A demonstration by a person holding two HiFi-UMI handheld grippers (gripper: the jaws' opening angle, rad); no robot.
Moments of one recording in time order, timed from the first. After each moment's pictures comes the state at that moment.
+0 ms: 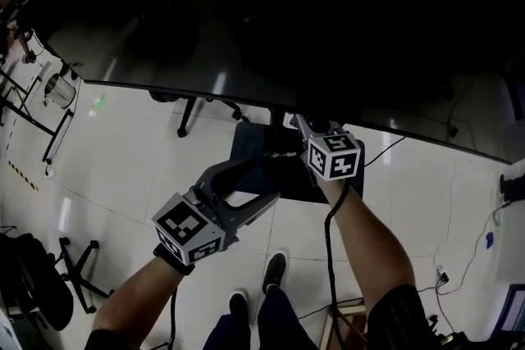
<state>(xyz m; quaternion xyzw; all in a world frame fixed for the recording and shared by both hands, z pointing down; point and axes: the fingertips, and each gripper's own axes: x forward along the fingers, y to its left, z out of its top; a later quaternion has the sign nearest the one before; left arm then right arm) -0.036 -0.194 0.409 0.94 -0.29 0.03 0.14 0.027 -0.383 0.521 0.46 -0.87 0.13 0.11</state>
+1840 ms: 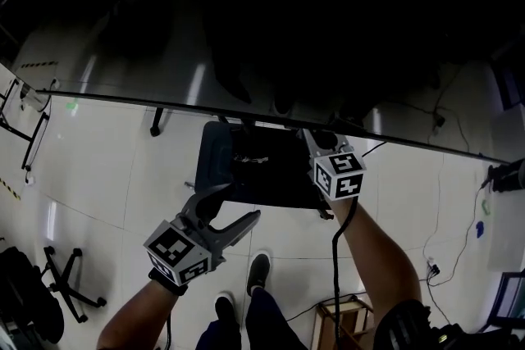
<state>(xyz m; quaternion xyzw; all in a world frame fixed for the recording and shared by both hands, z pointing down) -0.008 -0.201 0.502 0.93 -0.30 0.04 0.21 0.122 -0.379 0.582 0.50 -0.85 0.11 0.17</state>
